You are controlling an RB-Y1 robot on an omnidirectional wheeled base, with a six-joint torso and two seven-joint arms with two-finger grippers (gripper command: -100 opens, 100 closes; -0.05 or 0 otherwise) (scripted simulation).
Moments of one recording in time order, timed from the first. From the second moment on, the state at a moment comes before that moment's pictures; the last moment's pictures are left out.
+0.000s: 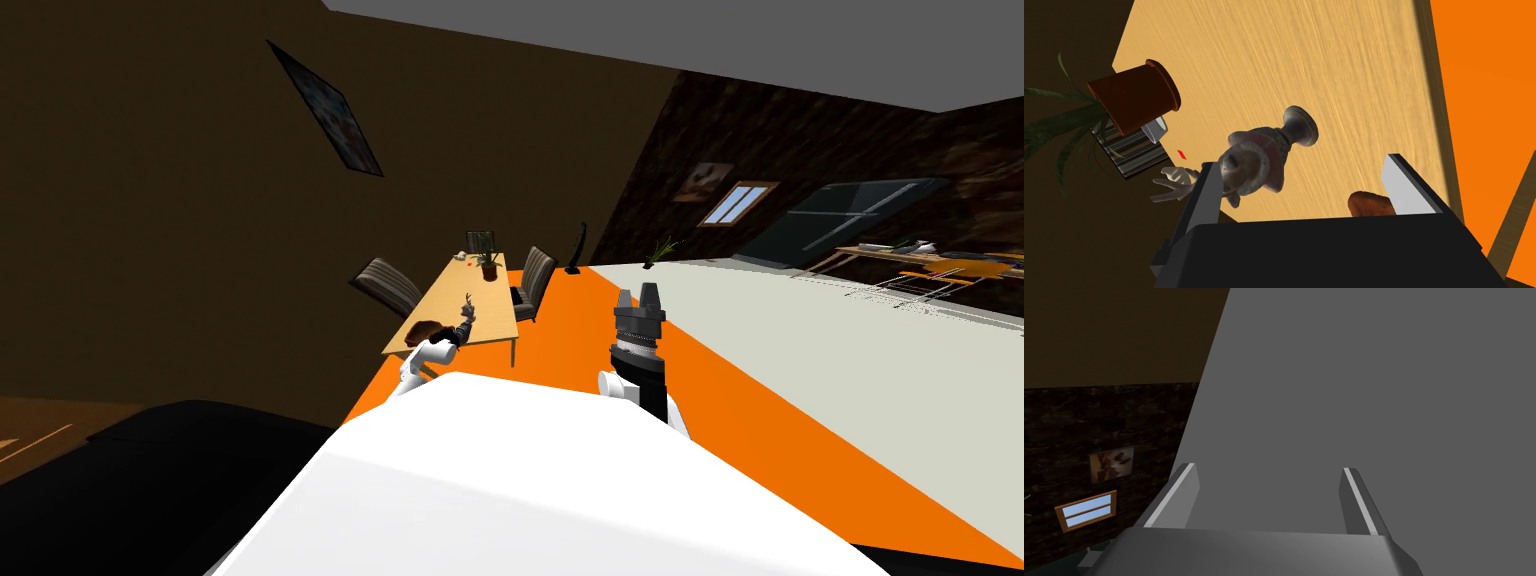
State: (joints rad) left arm 0.25 0.35 -0.04 -1.79 0.31 0.68 -0.14; right arm 0.45 0.00 -0.07 -2.23 0.09 -0.53 0.02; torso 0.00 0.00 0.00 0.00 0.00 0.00
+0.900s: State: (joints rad) left arm 0.15 0.49 -0.08 -1.68 0.33 0.90 -0.15; right arm 0.45 0.00 -0.07 -2.23 0.09 -0.53 0.02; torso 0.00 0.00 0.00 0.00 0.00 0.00
